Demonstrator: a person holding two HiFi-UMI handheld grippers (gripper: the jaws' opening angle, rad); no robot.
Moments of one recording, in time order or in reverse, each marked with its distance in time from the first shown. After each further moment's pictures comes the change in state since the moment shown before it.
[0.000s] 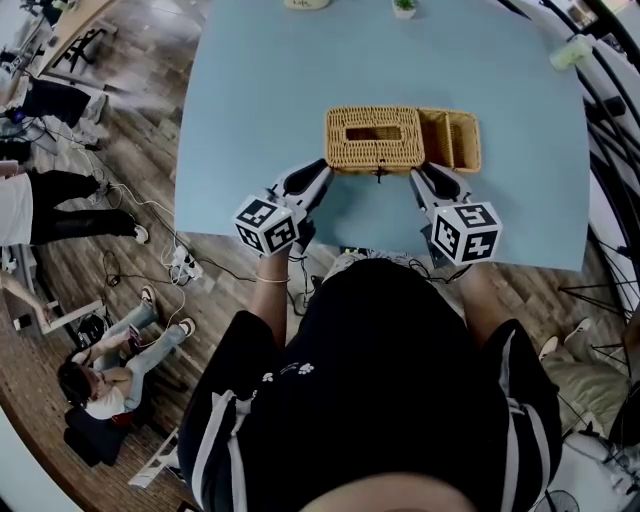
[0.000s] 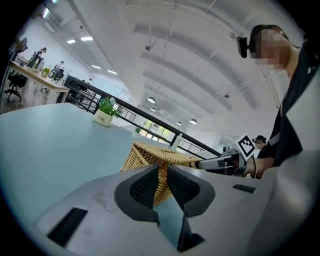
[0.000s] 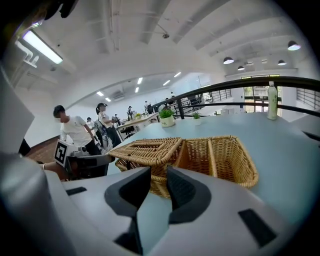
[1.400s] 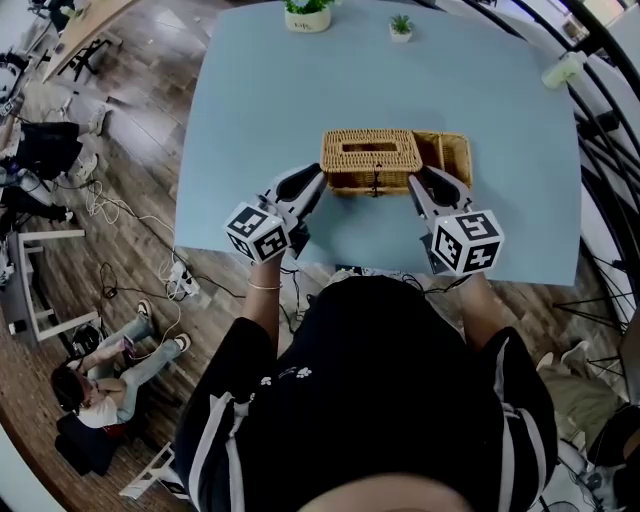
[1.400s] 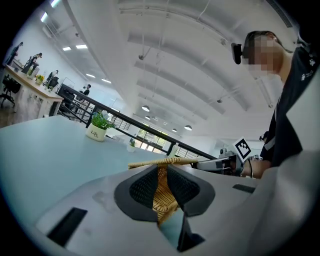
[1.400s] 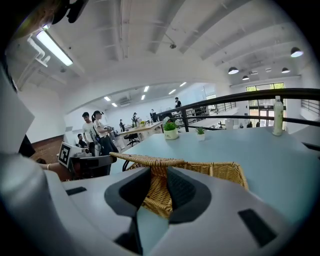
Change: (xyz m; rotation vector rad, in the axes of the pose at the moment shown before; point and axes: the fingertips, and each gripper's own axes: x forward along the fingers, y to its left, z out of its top) left arm 0.004 -0.003 0.046 0.067 -0.098 -0.049; right arm -0.007 0.001 0.048 -0.064 -0.103 0.032
